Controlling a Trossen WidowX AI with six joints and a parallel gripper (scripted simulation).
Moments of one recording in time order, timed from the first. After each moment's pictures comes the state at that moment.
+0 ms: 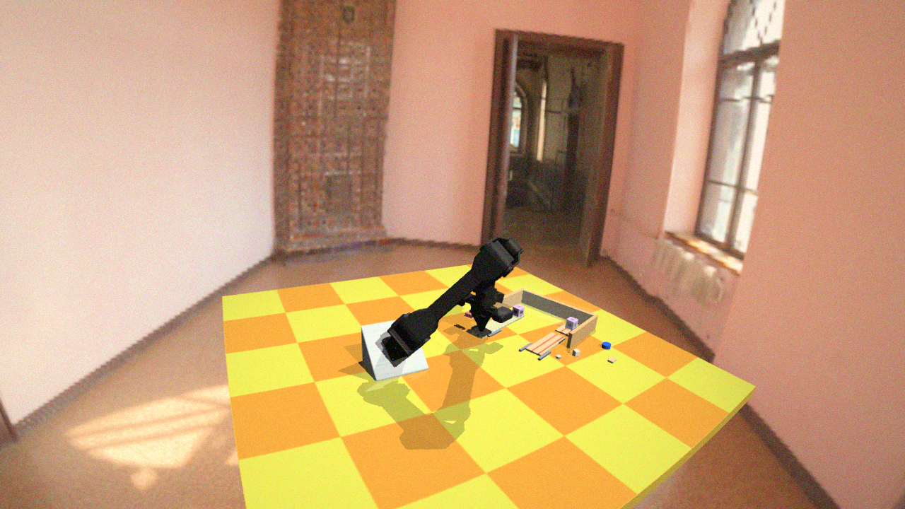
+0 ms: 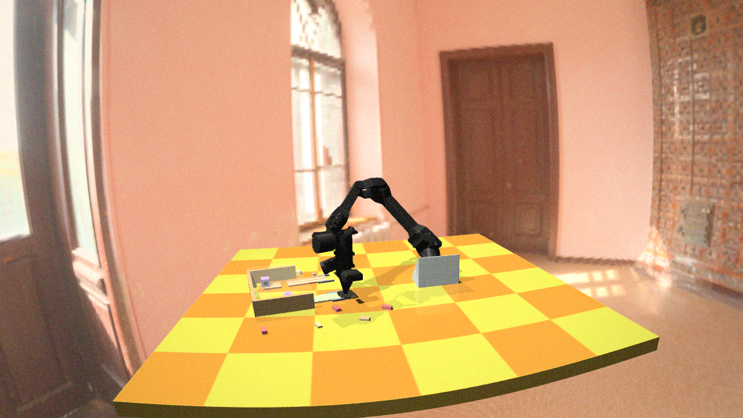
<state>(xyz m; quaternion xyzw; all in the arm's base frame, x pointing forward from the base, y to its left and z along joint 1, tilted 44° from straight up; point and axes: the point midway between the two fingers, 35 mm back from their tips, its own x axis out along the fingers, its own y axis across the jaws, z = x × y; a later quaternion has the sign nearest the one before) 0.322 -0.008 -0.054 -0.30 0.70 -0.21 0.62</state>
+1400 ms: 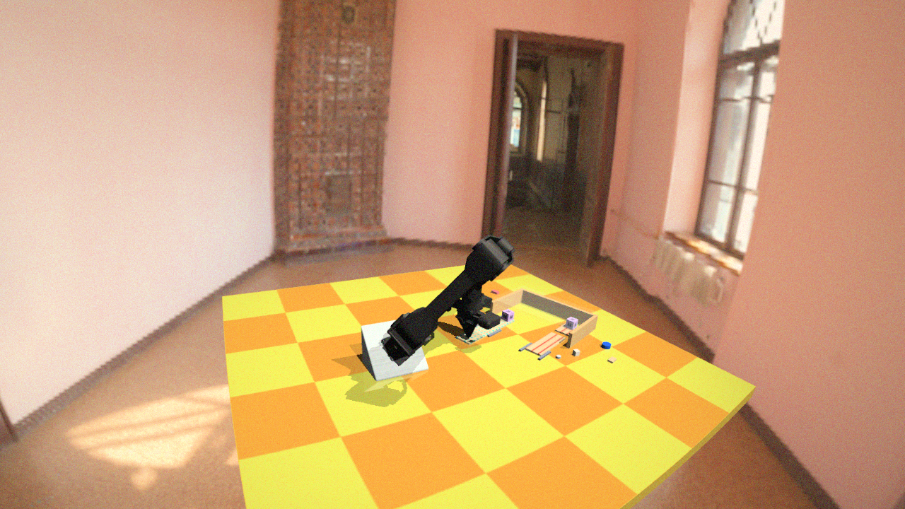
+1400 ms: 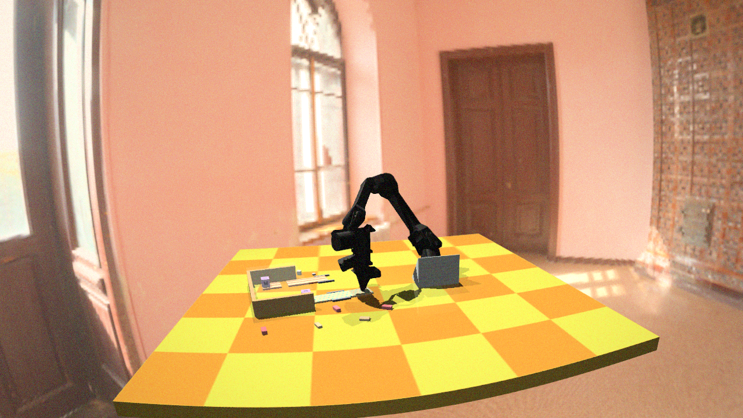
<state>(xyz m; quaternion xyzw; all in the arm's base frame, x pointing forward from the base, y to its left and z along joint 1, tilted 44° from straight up) 0.262 -0.011 -0.045 -0.30 0.70 -0.21 0.62</state>
